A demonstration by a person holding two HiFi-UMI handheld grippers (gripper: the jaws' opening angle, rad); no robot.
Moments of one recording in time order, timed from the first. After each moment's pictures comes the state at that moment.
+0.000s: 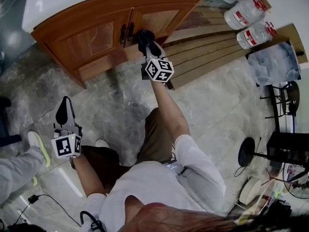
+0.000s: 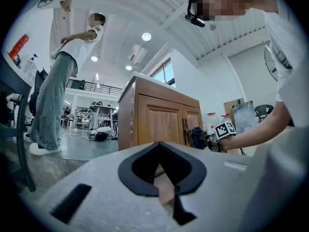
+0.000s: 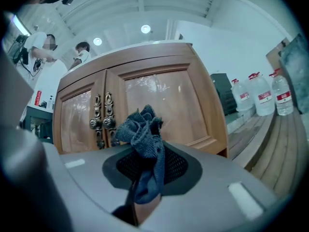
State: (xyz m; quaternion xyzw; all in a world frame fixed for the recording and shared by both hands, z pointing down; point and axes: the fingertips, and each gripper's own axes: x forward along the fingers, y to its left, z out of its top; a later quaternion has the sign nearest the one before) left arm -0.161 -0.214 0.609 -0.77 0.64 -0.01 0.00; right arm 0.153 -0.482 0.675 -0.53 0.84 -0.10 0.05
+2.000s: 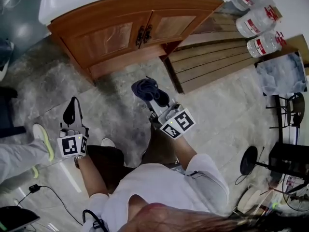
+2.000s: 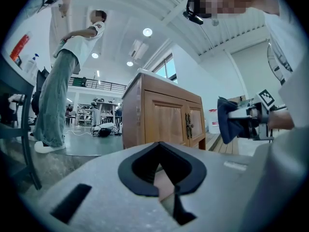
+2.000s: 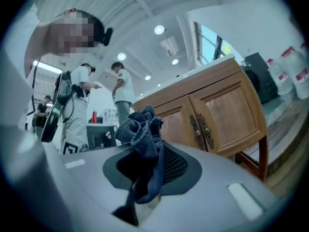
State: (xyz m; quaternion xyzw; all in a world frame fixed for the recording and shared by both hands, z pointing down) left arm -0.173 -0.201 0.613 -0.77 0.64 -0.03 -0.01; right arm 0.071 -0.248 0.575 -0.31 0.94 -0.12 0.08
